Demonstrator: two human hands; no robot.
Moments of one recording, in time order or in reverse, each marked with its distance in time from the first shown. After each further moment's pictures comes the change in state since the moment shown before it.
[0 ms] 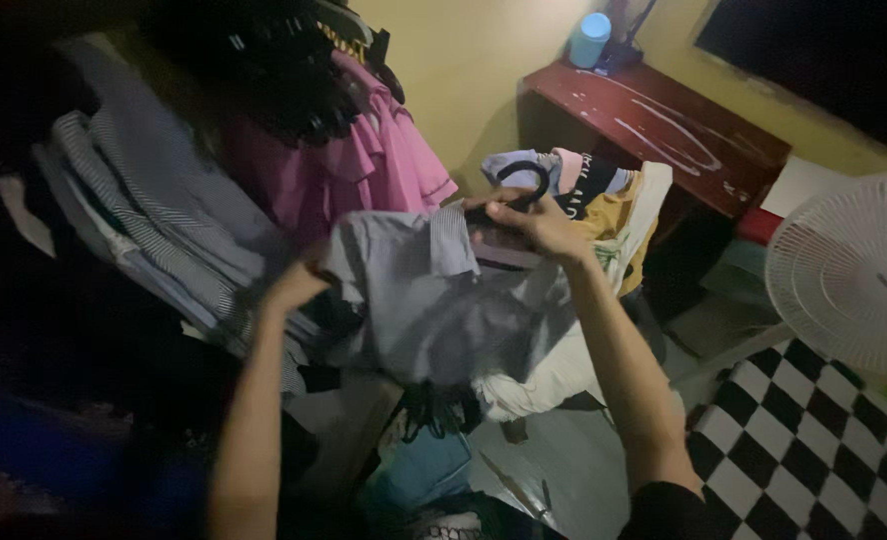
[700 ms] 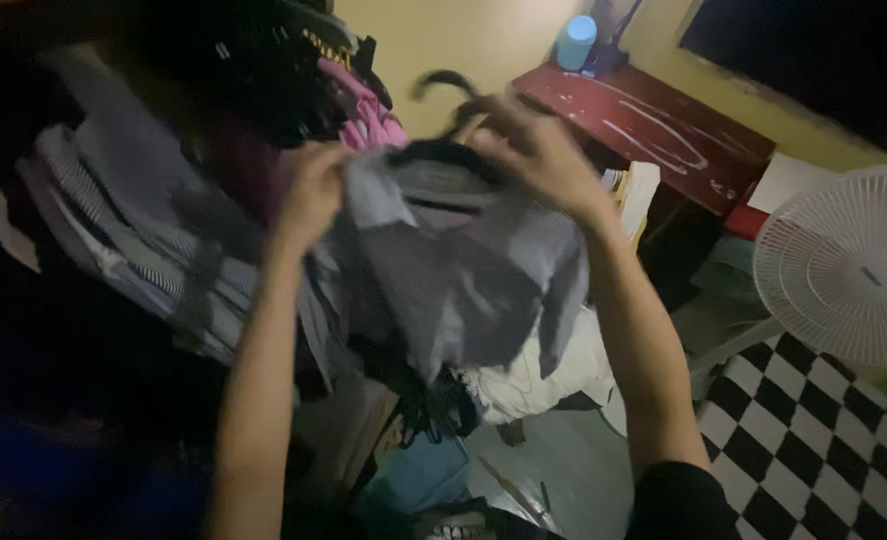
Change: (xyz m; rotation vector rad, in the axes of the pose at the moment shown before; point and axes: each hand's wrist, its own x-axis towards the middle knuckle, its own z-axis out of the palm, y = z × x) left_hand 0.022 0.219 -0.043 0.352 0.484 0.662; right_hand 0.014 -0.091 -0.005 -0.685 0.185 -0.336
